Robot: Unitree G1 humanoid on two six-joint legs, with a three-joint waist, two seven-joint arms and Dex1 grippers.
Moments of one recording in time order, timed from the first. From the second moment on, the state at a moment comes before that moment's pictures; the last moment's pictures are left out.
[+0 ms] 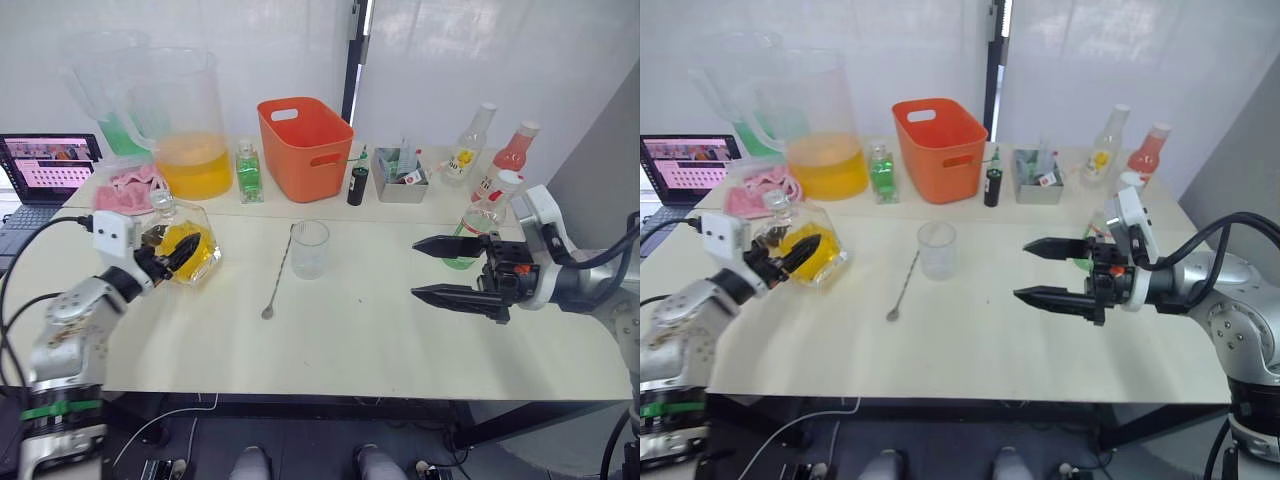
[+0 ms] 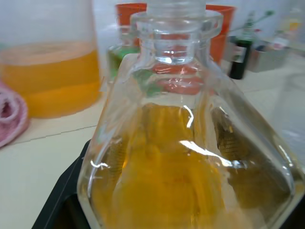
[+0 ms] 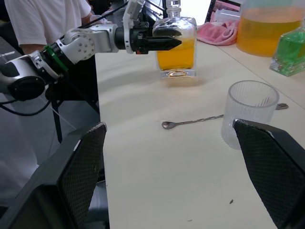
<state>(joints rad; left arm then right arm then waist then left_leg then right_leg) -0.34 0.73 0.36 0.04 -0.56 0.37 -0.80 -0.47 -0.89 -0.21 -0.31 0.89 0.80 1.14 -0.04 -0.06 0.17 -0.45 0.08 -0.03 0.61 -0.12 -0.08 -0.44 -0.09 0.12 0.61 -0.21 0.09</state>
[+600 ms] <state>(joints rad) -0.58 0.71 -0.01 -0.16 -0.71 0.56 -1.25 -0.31 -0.88 -0.35 -0.47 0.98 0.83 1.00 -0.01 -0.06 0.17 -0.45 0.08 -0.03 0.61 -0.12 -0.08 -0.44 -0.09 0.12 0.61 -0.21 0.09</state>
